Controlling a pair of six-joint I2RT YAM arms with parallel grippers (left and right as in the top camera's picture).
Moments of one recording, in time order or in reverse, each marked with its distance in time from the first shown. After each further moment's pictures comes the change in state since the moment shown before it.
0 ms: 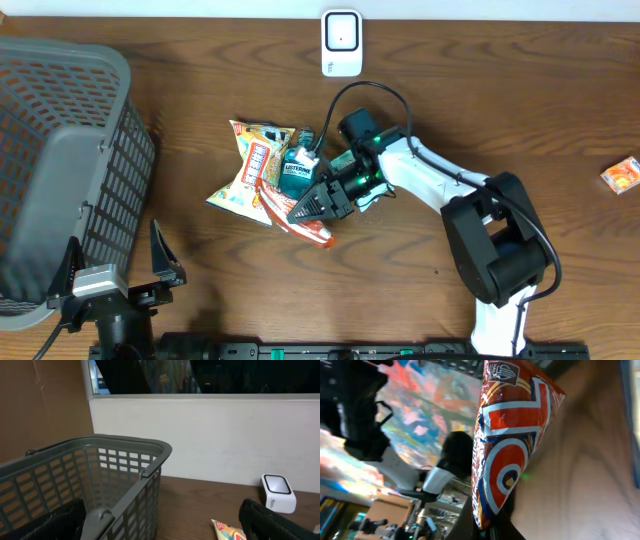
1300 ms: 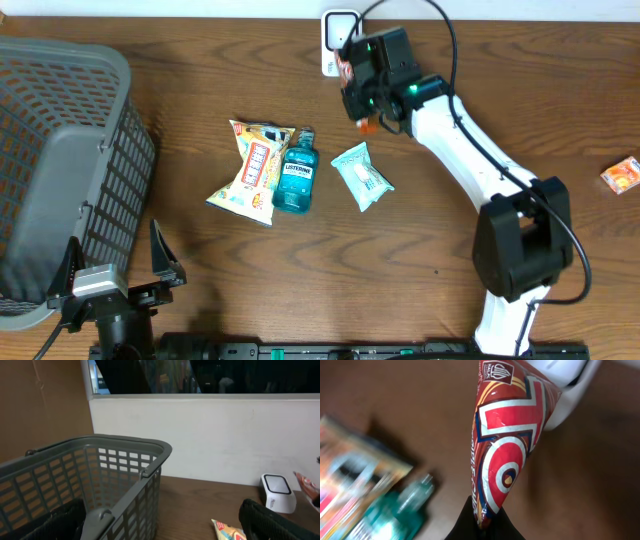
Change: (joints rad) left arm 0.000 0.000 0.000 0.000 0.000 0.000; right arm -0.139 -0.010 0.340 0.291 1.359 0.381
